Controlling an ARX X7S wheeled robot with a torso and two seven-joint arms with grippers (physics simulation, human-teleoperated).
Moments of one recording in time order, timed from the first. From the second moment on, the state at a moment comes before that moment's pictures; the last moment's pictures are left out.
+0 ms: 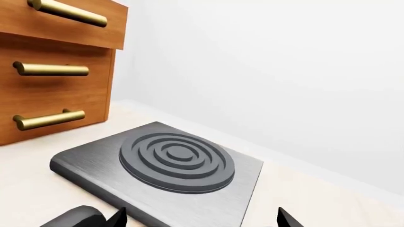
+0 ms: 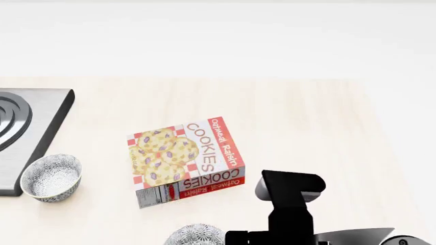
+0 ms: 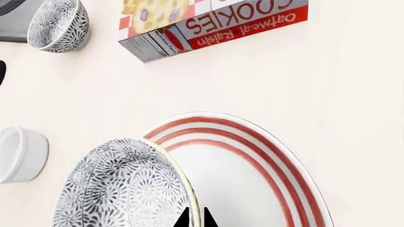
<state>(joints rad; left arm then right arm) -0.13 -0.33 -0.17 0.07 -0.50 -0.11 -0.32 0.76 0.40 -0.20 0.12 1.62 1.45 0.70</state>
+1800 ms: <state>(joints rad) -0.13 -0.34 -0.15 0.07 -0.51 -0.10 -0.33 0.76 0.46 -0.37 0.09 1.51 1.35 0.55</state>
